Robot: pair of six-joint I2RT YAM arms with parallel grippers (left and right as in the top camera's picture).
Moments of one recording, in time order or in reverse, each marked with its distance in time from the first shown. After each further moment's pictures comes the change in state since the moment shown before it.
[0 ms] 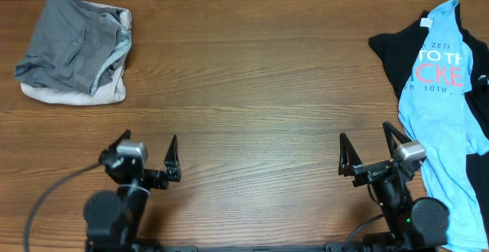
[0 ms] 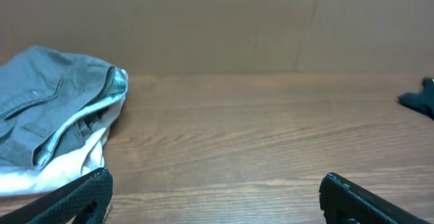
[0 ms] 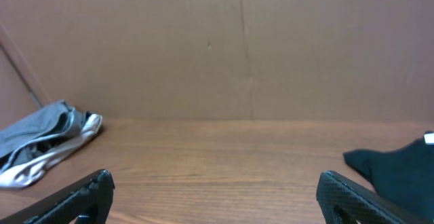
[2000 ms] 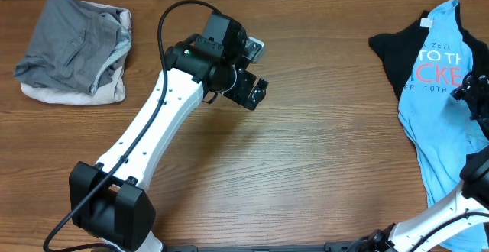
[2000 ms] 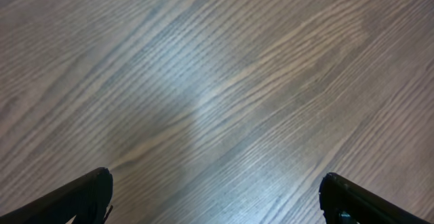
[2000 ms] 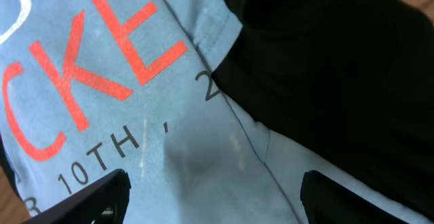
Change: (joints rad) left arm -0.425 1.512 1.213 -0.623 0.108 0.137; right arm -0.853 1.978 1.299 -0.595 -0.075 -0.115
